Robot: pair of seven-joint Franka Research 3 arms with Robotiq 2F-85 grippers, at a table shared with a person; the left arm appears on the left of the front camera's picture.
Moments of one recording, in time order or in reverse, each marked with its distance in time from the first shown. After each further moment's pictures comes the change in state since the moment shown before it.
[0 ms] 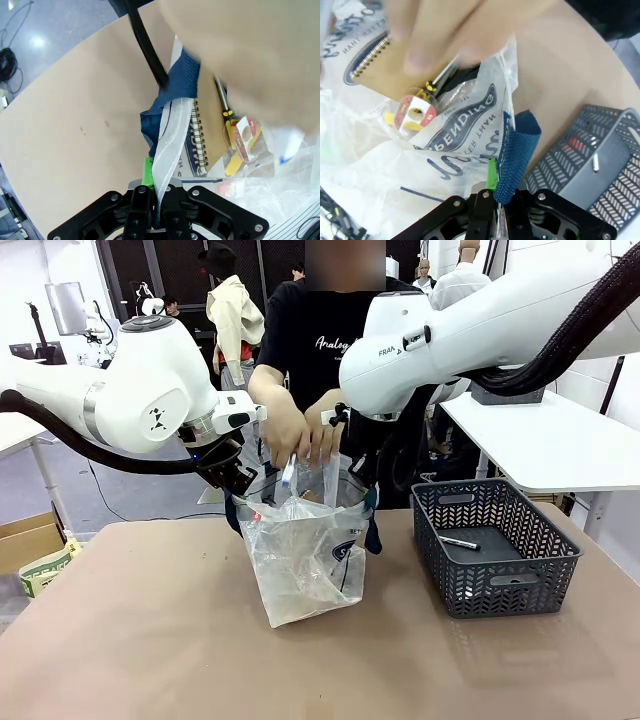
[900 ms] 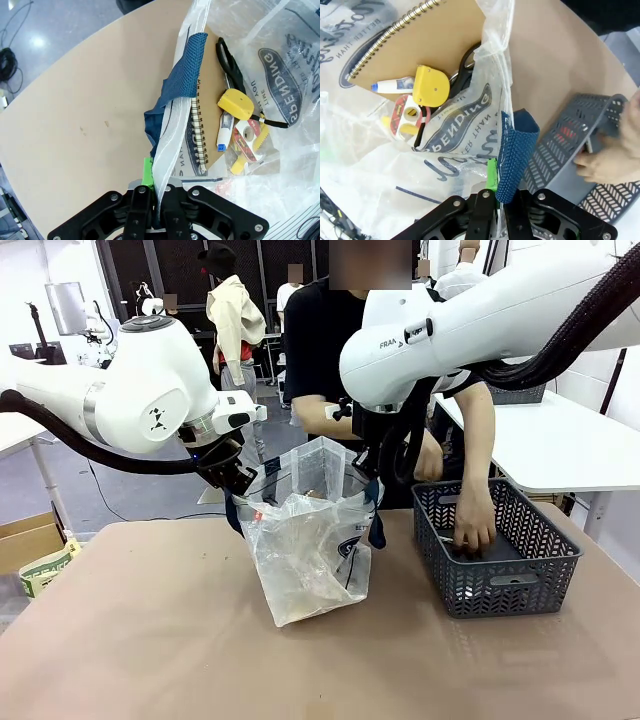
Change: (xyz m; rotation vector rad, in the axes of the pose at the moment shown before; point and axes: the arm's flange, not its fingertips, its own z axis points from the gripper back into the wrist) left arm 0.000 0.000 0.000 0.000 0.000 0.000; right arm 0.001 -0.006 0.011 -0.026 0.032 -0.042
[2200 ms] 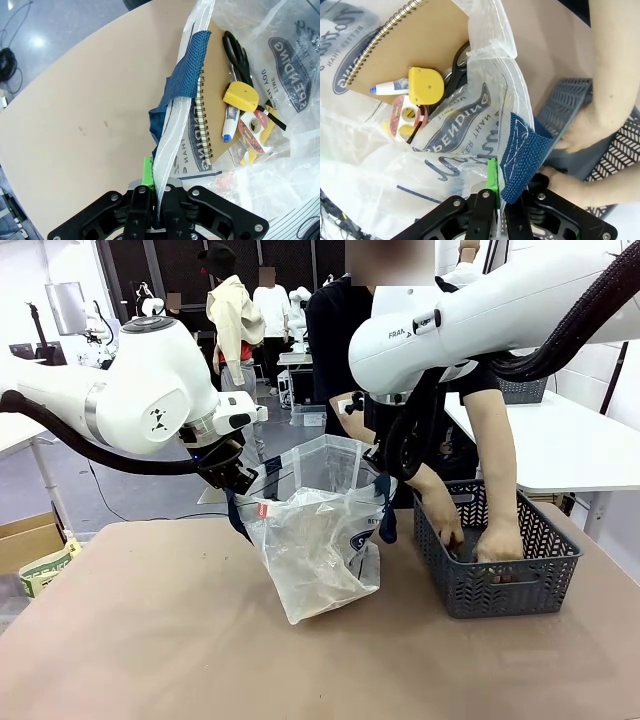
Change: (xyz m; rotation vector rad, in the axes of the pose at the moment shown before) left arm 0.000 -0.001 -0.001 -0.001 0.002 -0.002; right arm -0.004 -0.019 0.008 -0.016 0.036 -0.060
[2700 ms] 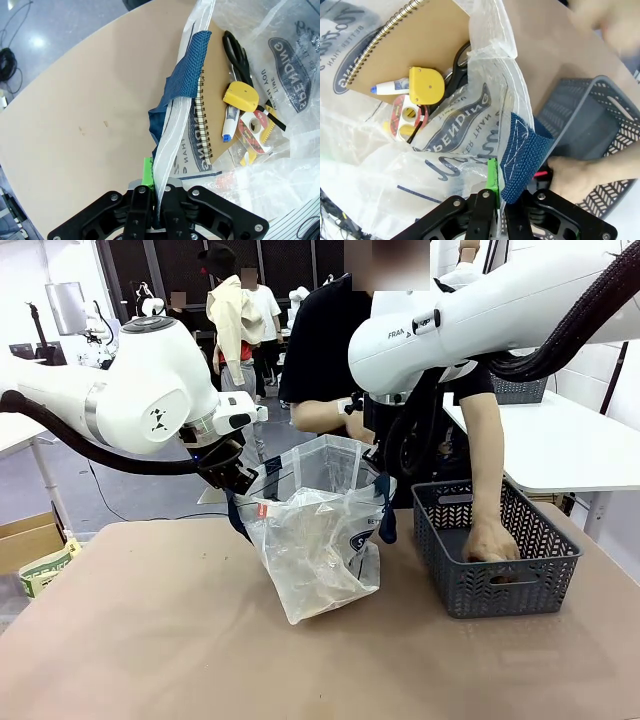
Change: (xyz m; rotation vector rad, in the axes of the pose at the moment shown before) left arm 0.000 0.000 0.000 0.000 0.000 0.000; right arm 0.000 0.000 0.000 0.000 0.000 0.000
